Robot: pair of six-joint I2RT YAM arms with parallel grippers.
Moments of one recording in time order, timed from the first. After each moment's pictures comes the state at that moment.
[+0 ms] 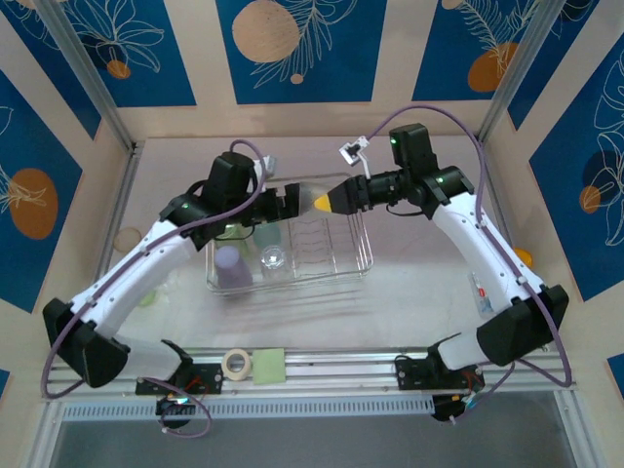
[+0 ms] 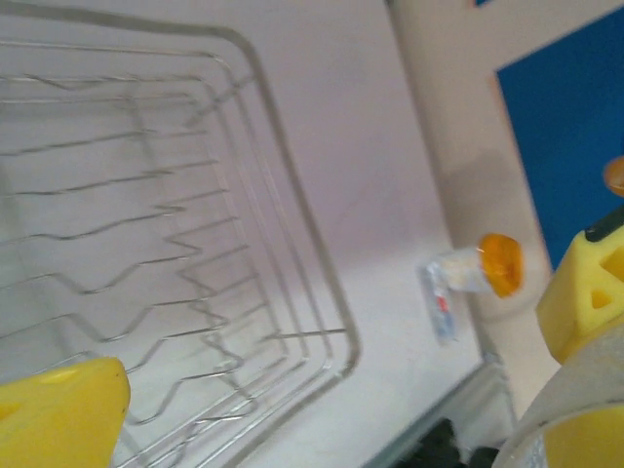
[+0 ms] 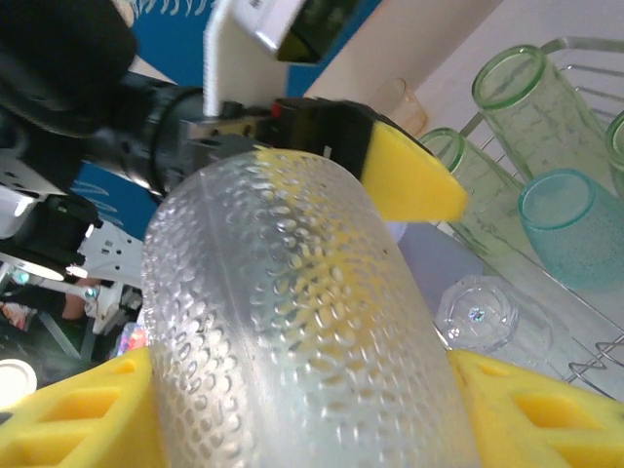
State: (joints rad) left arm -0.63 1.32 1.36 -0.66 0.22 -0.69; right arm 0.40 1.44 1.50 -0.78 -1.03 0.17
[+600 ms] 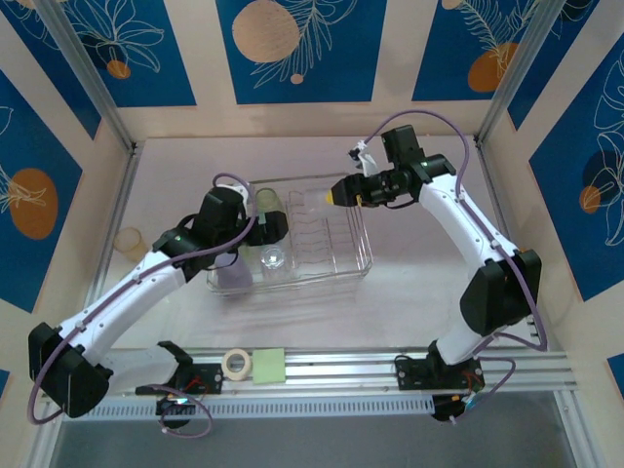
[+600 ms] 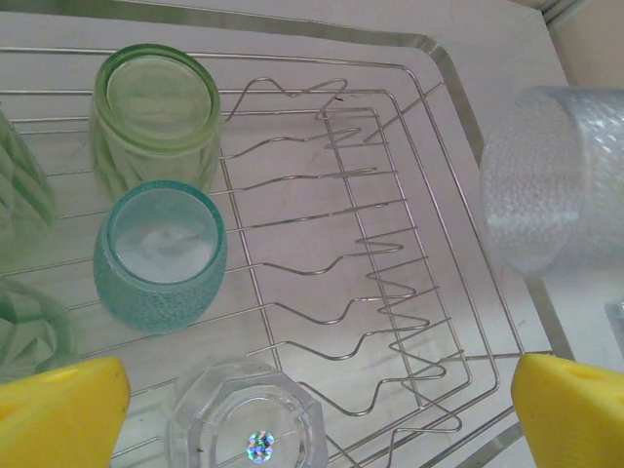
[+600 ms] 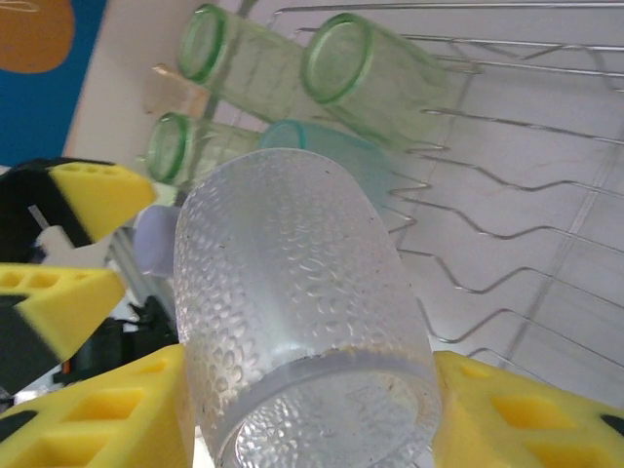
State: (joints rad) left arm -0.62 1.16 1.03 -0.53 -0.01 -0.59; right arm 0.32 1.61 1.54 -0.90 -0.70 0.17
